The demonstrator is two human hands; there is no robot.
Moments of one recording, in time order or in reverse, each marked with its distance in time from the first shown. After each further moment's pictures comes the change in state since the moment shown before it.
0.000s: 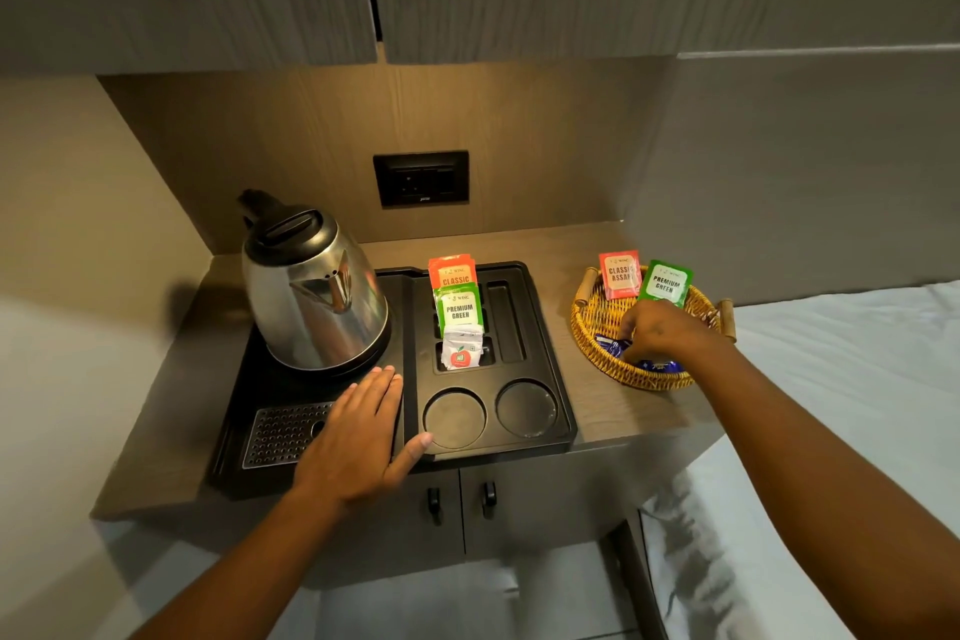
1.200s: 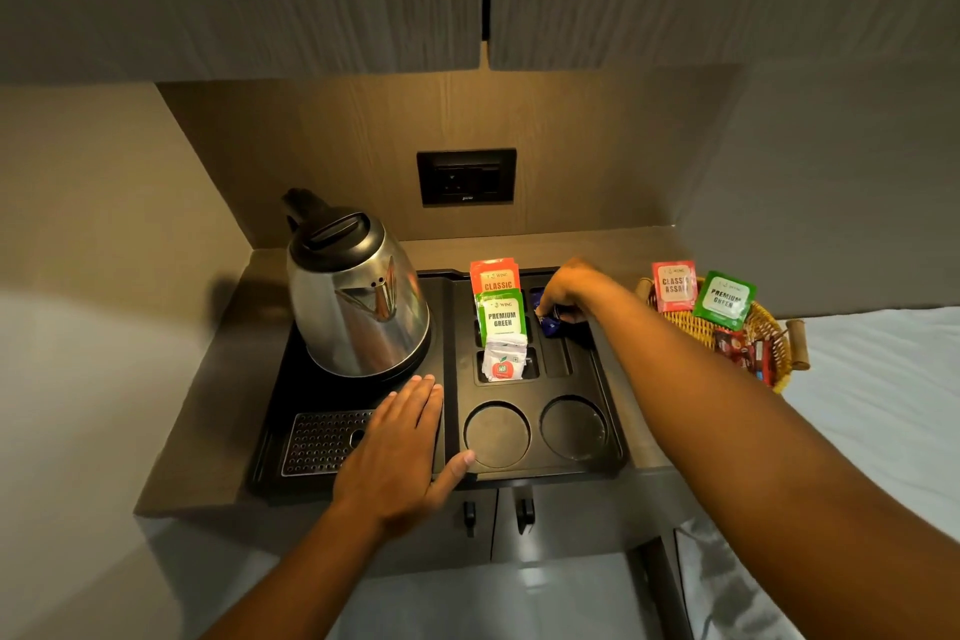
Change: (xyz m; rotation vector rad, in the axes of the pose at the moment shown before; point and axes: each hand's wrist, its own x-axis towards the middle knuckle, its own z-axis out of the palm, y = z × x) left_hand 0.000 -0.002 0.007 -0.044 0.017 -0.030; right_hand 0.062 -0.176 -0.016 0.487 -0.174 0.235
